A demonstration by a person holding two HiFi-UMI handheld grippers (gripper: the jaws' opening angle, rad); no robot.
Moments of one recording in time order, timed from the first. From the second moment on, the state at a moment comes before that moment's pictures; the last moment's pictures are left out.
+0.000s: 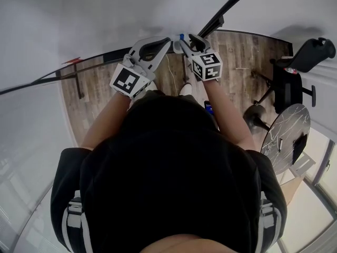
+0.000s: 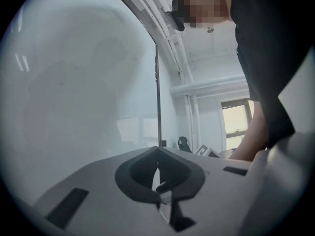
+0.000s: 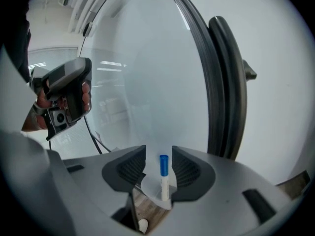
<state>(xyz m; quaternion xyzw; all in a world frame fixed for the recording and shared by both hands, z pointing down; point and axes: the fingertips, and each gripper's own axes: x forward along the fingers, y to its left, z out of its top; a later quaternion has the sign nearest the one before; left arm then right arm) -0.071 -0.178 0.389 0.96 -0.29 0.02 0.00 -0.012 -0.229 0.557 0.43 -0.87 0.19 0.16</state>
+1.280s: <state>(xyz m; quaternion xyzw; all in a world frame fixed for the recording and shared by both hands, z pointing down) -0.069 -0.178 0.383 0.96 -0.28 0.02 0.01 -0.021 -0.184 0.397 0.40 -0.91 0.08 0.05</state>
